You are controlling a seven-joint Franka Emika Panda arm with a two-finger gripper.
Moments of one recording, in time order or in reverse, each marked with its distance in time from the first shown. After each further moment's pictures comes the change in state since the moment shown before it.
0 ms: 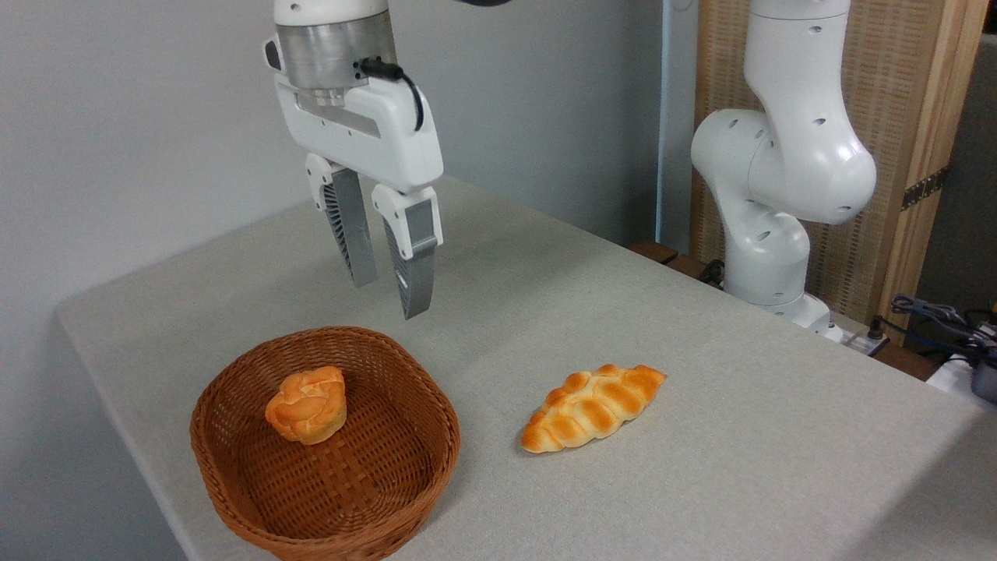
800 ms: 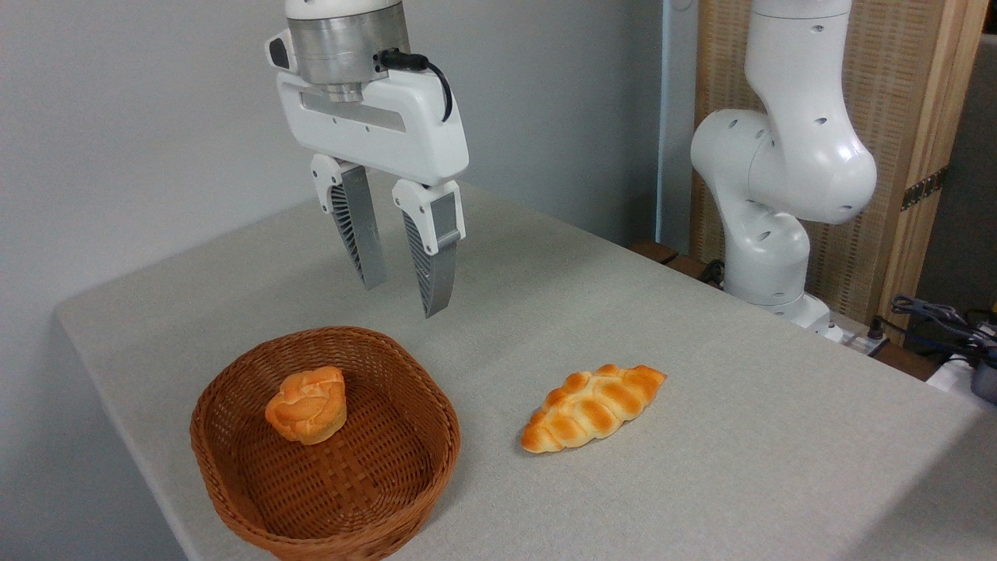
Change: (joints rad) arm 0.013 -0.009 0.015 0.001 0.005 -0.026 -0.046
